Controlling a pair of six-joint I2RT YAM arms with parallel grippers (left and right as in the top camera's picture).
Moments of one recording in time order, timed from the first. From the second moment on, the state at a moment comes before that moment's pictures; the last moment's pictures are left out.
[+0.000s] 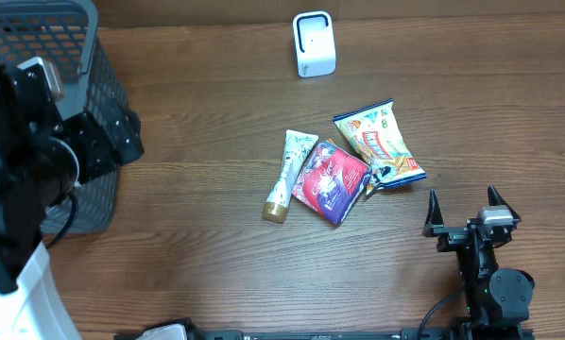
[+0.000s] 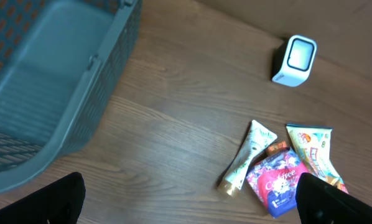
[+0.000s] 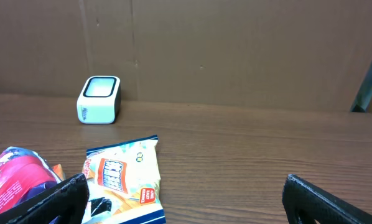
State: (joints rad) left arm 0.19 1.39 2.24 -1.69 0.09 -0.26; right arm 0.03 0.01 0.02 -0.04 -0.02 -0.03
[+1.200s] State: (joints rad) left arm 0.19 1.38 2.23 -1.69 0.08 -0.27; right arm -0.02 0.80 0.96 -0.59 -0.72 0.13
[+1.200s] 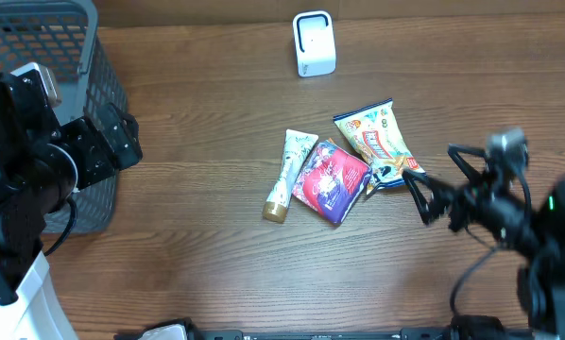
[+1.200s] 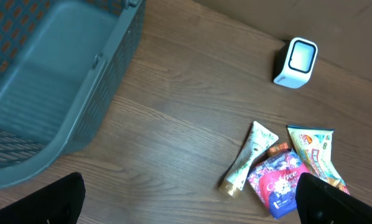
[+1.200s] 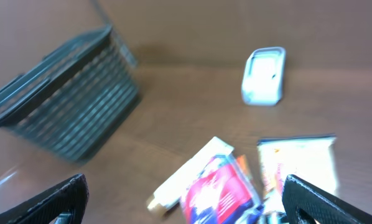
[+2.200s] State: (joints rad) left arm 0.19 1.38 2.23 -1.69 0.08 -0.27; right arm 0.35 1.55 1.05 -0.59 -0.31 0.57
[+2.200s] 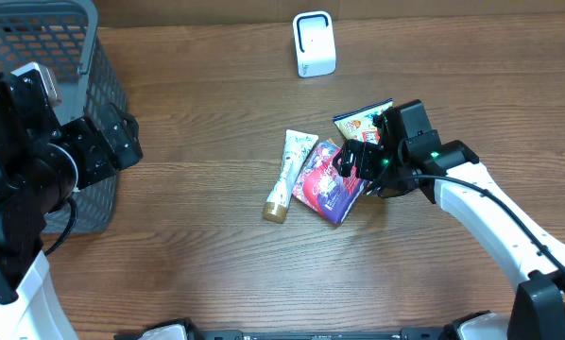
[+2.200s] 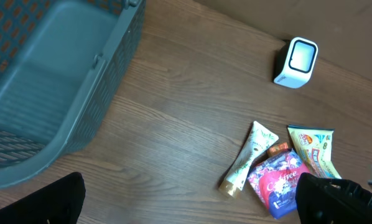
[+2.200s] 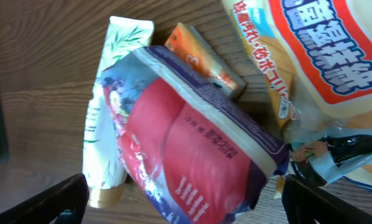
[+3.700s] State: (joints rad) left arm 0.19 1.38 2.23 -1.69 0.08 -0.27; right arm 0.11 1.58 1.20 -0.79 -0.11 0.48
